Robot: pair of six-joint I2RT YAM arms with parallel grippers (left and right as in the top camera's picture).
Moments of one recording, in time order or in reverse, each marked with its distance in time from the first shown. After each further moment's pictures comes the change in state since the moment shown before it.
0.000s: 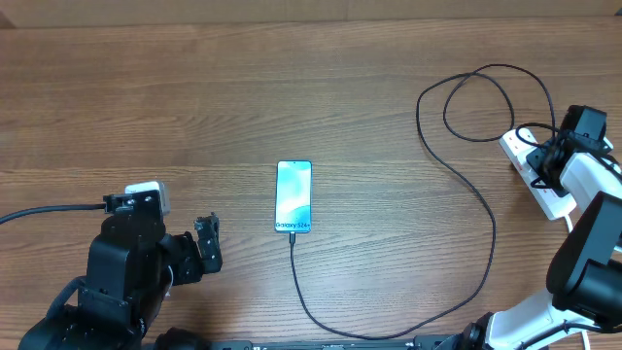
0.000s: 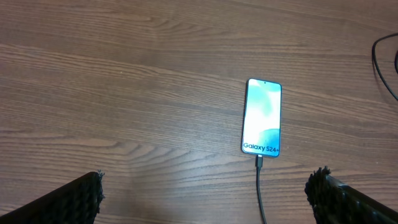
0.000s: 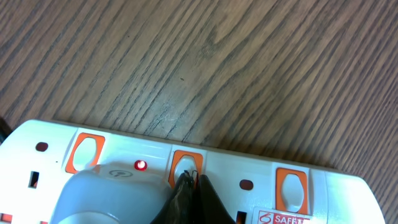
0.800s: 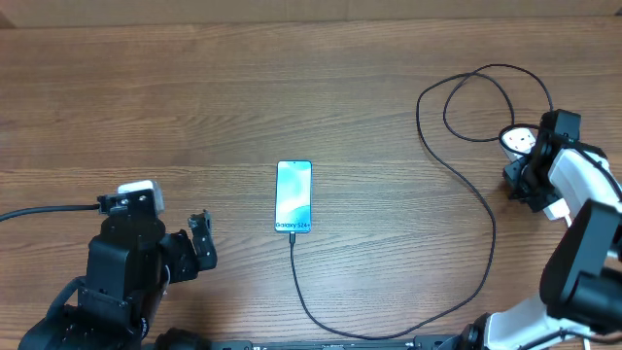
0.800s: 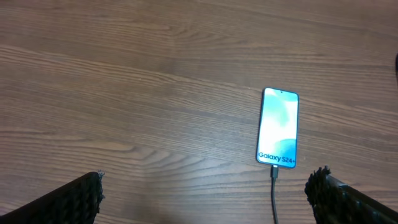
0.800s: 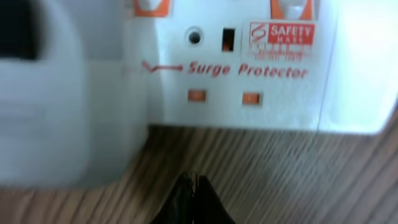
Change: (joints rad) left arm 0.000 0.000 0.000 0.003 -0.074 0.000; right arm 0.085 -0.069 0.004 -0.327 -0.066 0.219
